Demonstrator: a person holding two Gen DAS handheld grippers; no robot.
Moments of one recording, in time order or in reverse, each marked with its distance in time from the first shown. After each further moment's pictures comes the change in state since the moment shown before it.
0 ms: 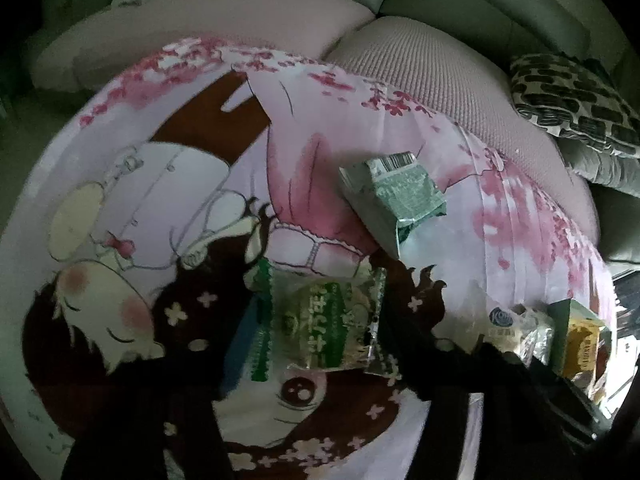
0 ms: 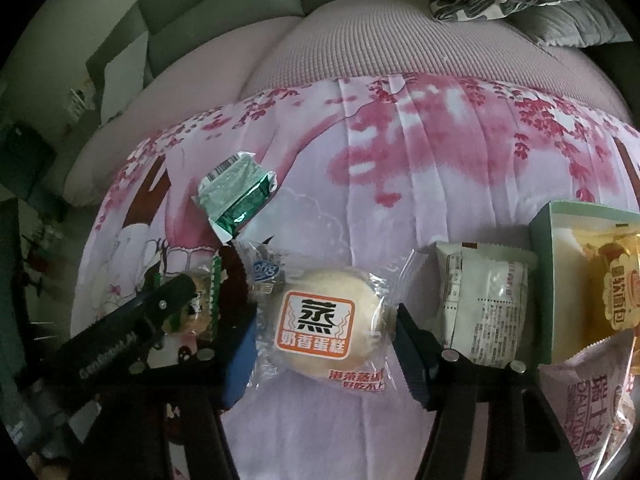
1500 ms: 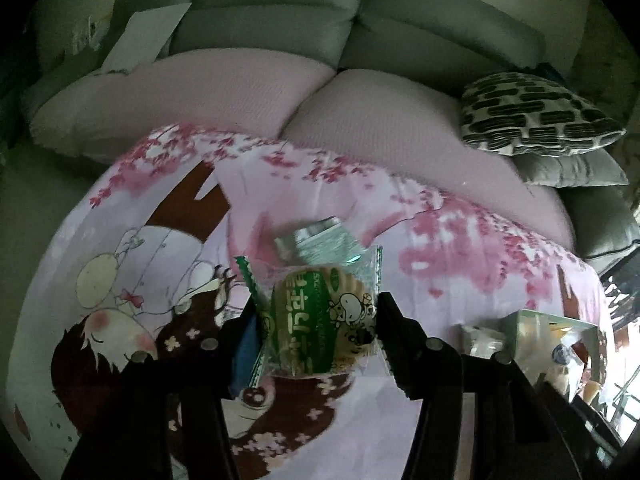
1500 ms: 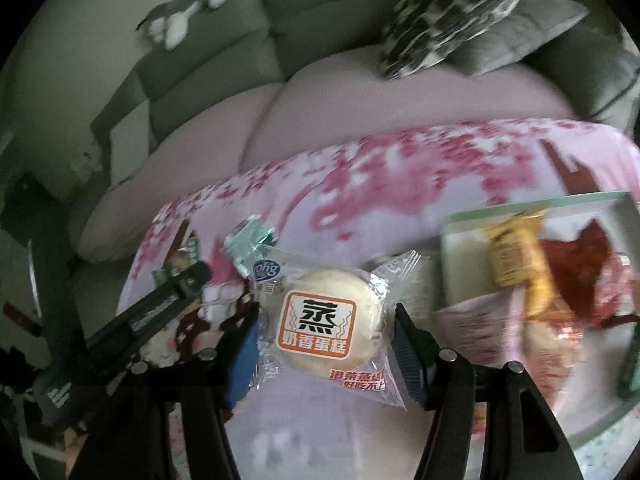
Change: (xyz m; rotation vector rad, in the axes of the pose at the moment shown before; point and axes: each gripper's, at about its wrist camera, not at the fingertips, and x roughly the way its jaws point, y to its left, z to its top) left arm -0.066 -0.057 -0.002 0.120 -0.219 -0.005; right arm -0.111 -0.036 -0.024 0.132 -0.204 -0.008
